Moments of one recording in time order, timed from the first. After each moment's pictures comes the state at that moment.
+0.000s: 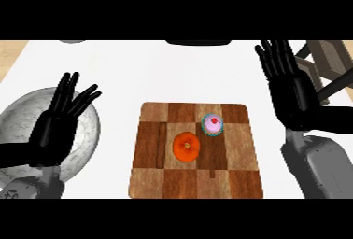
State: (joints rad) left arm -0.11 0.31 -0.14 -1.67 0.38 0.19 -0.06; right arm -0.42 -0.27 0.17 -1.61 -0.32 -0.19 -0.05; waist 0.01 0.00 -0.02
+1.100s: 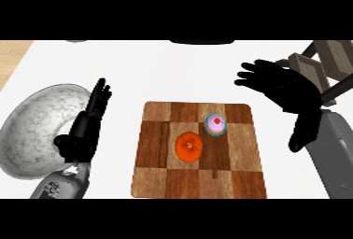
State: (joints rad) left arm -0.17 0.26 -0.29 -1.56 0.10 0.36 0.01; right arm -0.55 -0.38 0.09 -1.16 -0.90 0.89 0.05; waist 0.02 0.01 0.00
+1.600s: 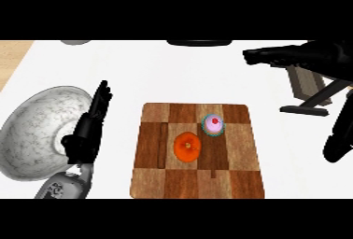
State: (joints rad) left arm -0.16 0.25 -0.30 -1.55 0.07 0.38 0.03; right arm -0.73 -0.58 0.07 -1.47 -0.44 0.99 0.02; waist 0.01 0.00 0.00
